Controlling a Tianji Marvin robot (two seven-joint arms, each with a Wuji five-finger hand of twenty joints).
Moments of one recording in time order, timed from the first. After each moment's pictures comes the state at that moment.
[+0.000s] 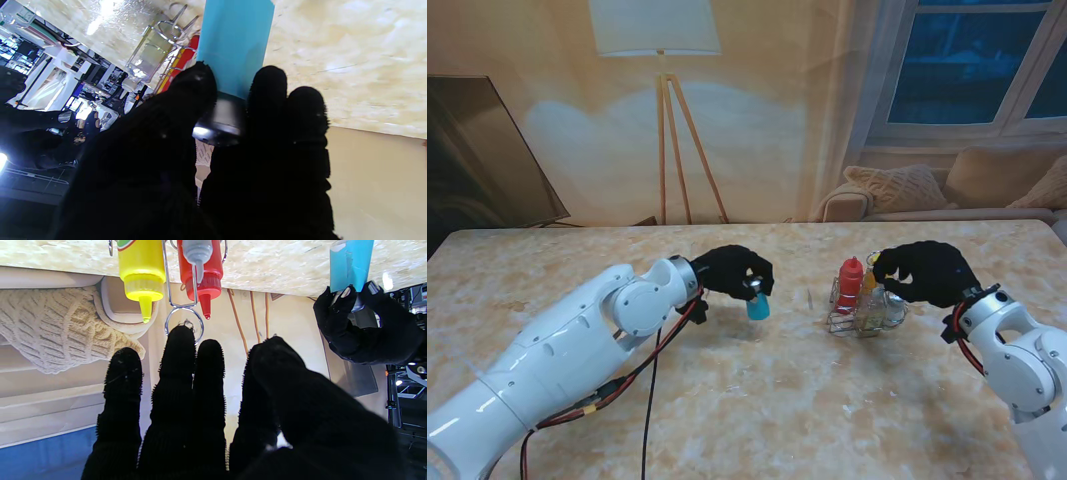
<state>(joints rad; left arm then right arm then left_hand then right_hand) 0.96 -1.12 -0.71 -1.31 0.42 -0.20 -0.18 -1.61 -1.05 1.58 -1.69 -0.94 -0.40 0.00 0.98 -0.68 0.72 -0.23 0.79 -0.04 0.86 0.42 0.92 0.20 0.29 0.77 1.11 0.17 0.58 0.91 0.79 0.18 1.09 0.67 0.66 -0.51 0.82 -0.23 0.71 -0.36 0.94 0.49 0.96 -0.07 0.56 0.63 1.01 -0.09 0.57 0.55 0.59 0.13 1.02 0.41</state>
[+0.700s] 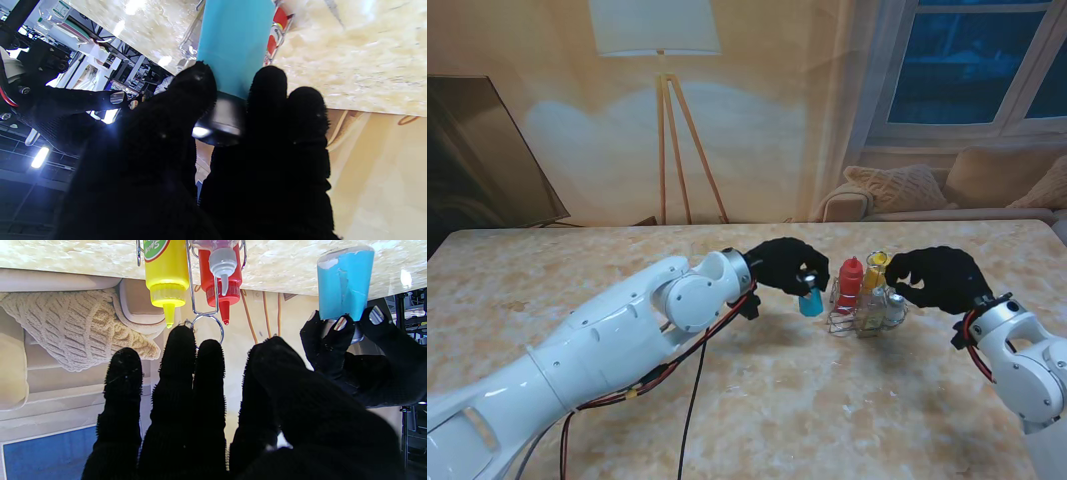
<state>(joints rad) 0.83 -1.22 -0.52 -1.30 0.35 -0.13 -0.10 -1.65 -1.05 1.61 -1.67 -0.97 -0.40 -0.05 0.98 -0.68 0.72 -0.23 0.79 -0.04 0.86 0.39 0.93 0.20 0.29 0.77 1.11 0.17 0.59 0.90 0.79 0.18 1.09 0.67 0.66 -0.51 0.82 -0.23 0.71 -0.36 0.94 0.49 0.96 -0.07 0.56 0.63 1.01 -0.09 0.57 0.55 0.59 0.13 1.02 0.41</state>
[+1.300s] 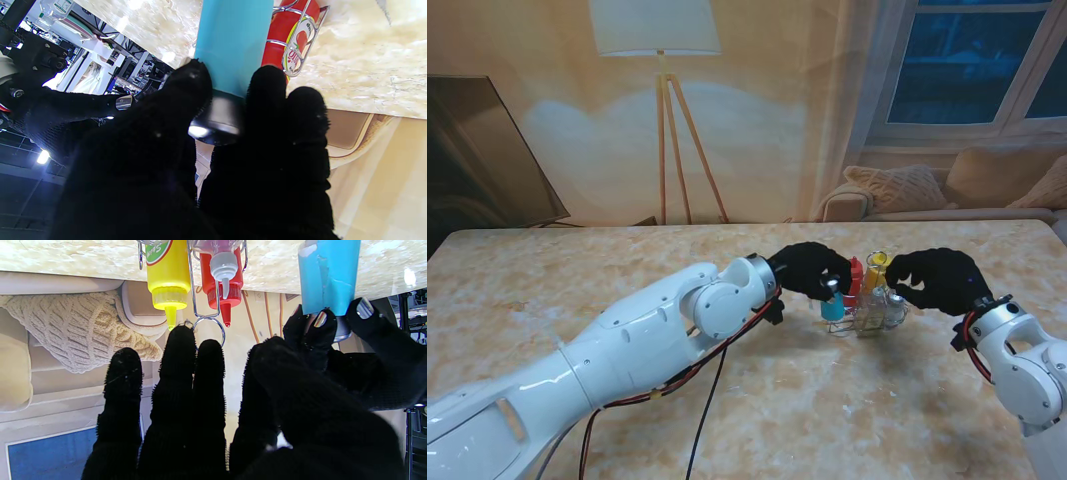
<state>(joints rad) 0.80 -1.31 -0.44 -1.22 0.34 -0.11 -0.02 -1.65 -1.05 1.61 -1.68 -0.97 -0.39 -0.05 0.96 -0.70 0.72 -0.24 0.79 -0.04 0.87 0.35 0.94 0.20 0.32 0.77 1.12 0.15 0.64 0.90 0.81 0.17 1.12 0.67 0.66 -0.51 0.82 -0.23 0.71 -0.36 0.94 0.49 0.96 -0.07 0.56 0.63 1.01 -0.09 0.57 0.55 0.59 0.13 1.02 0.41</state>
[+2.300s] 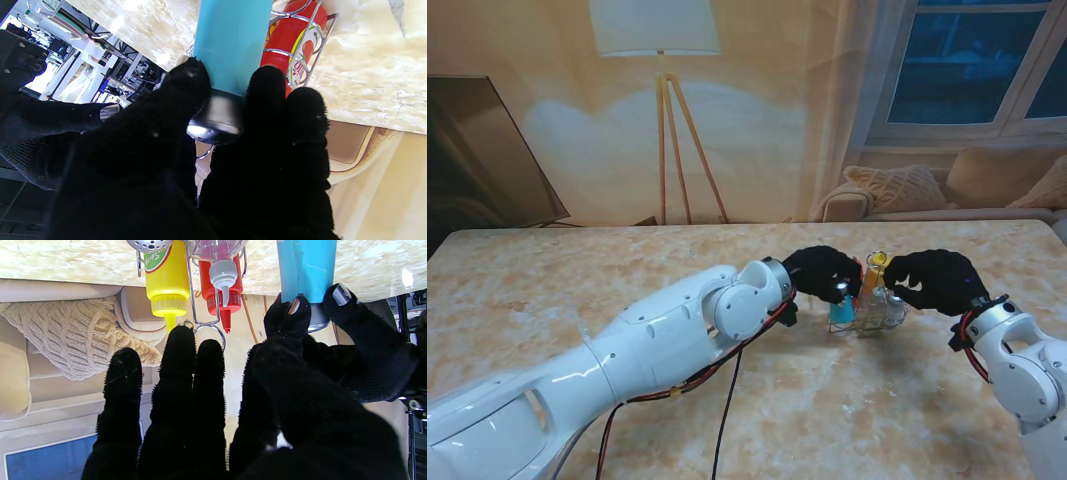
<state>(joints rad) 0.76 -1.39 -0.38 -1.10 0.30 -0.09 0.02 -1.64 -1.05 1.60 -1.66 -0.97 -0.39 -0.04 0.94 -0.71 0.73 -0.25 0.79 -0.04 0.89 0.35 0.94 0.20 0.36 0.77 1.12 0.15 0.66 0.89 0.81 0.16 1.13 0.67 0.66 -0.51 0.82 -0.23 0.71 -0.36 0.94 0.49 0.96 -0.07 0.56 0.63 1.01 -0.09 0.57 0.55 0.59 0.13 1.02 0.41</state>
